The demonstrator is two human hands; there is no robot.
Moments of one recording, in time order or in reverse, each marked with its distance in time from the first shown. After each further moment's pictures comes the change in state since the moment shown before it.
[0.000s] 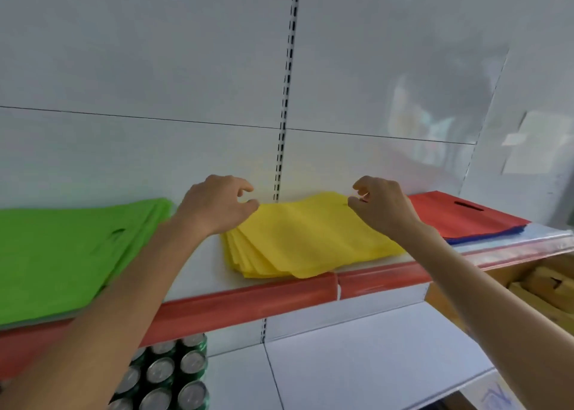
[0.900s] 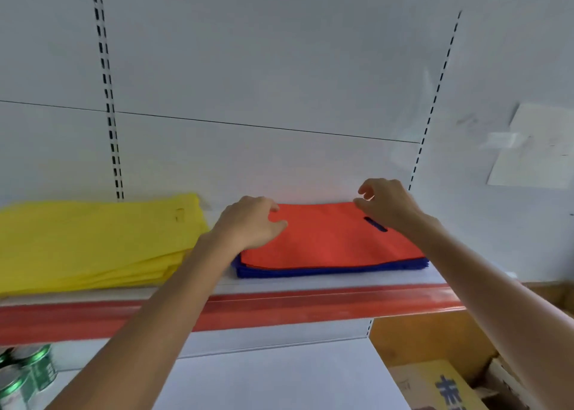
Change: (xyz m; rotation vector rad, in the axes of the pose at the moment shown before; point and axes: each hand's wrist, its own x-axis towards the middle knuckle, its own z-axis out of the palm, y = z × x) left_hand 0.157 0.321 0.240 0.015 -0.092 -0.124; right_hand 0.149 0.380 -0.055 -0.041 -0.175 -0.023
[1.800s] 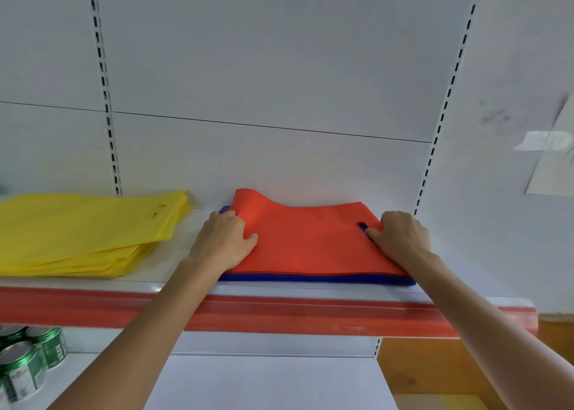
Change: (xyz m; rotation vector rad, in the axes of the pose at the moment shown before) left_hand 0.013 0.020 0.060 0.278 0.161 -0.227; right_hand 0.022 0.094 0.041 -0.129 0.011 0.033
